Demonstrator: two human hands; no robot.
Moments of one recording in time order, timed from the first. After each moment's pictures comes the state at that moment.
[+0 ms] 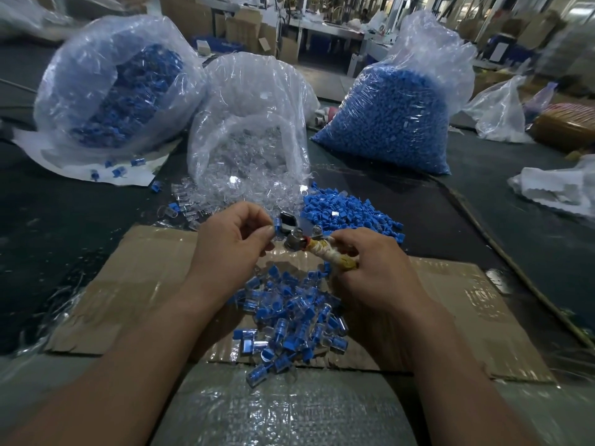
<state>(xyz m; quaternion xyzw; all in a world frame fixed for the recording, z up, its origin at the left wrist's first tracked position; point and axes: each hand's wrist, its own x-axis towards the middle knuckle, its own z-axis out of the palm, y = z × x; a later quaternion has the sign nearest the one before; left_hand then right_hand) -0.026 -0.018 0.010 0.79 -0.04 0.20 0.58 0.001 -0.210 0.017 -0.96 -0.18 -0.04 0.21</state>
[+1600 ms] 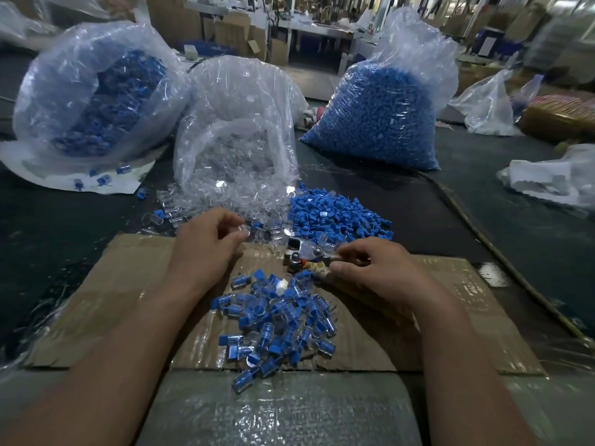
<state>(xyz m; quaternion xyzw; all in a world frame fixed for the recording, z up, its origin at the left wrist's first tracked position) 0.001 -0.001 -0.009 0.89 0.02 0.20 0.41 0.010 -0.243 0.015 -0.95 -0.10 0.07 0.29</state>
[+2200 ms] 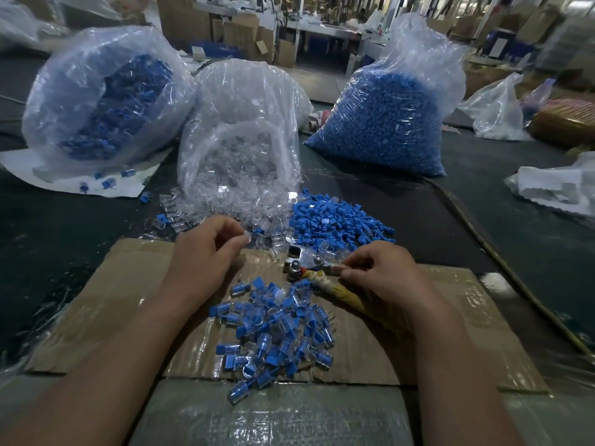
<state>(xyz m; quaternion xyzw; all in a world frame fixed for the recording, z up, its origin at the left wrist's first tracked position) -0.009 0.001 -0.008 0.85 -0.01 0.19 0.50 0.020 -0.243 0.014 -0.96 -0.08 0.06 0.26</state>
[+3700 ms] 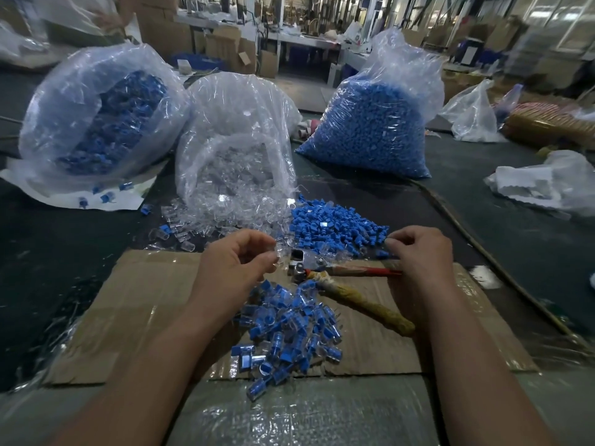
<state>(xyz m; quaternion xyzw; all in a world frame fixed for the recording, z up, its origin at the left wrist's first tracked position) -0.024 -0.013 -0.002 0.77 -0.05 0.13 0.63 0.042 -0.272 0.005 -0.93 0.12 -0.16 0.32</state>
